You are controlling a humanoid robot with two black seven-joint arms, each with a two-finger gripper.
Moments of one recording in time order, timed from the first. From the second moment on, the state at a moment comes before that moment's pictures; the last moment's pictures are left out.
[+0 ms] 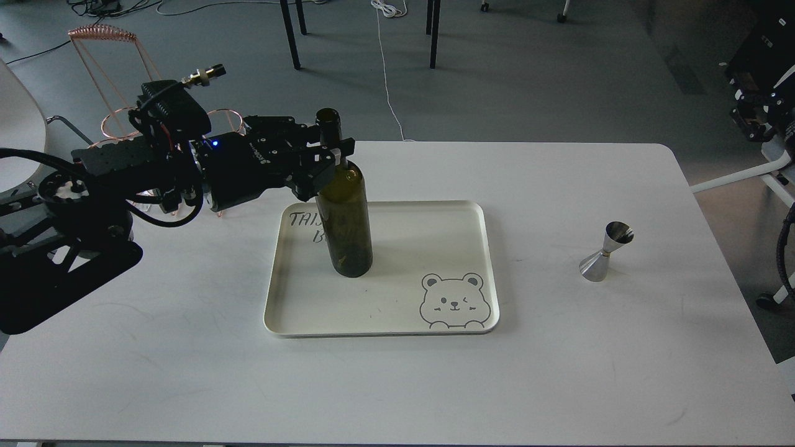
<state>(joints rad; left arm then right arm) -0.82 0.74 -0.56 -1.55 1.85 -0.10 -0.23 0.80 -0.81 0.49 0.84 0.01 0.26 0.49</state>
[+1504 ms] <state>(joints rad) -1.08 1.01 -0.57 -1.21 1.67 -0.18 -0.32 0.81 -0.81 0.49 0.84 0.01 0.26 0.49</state>
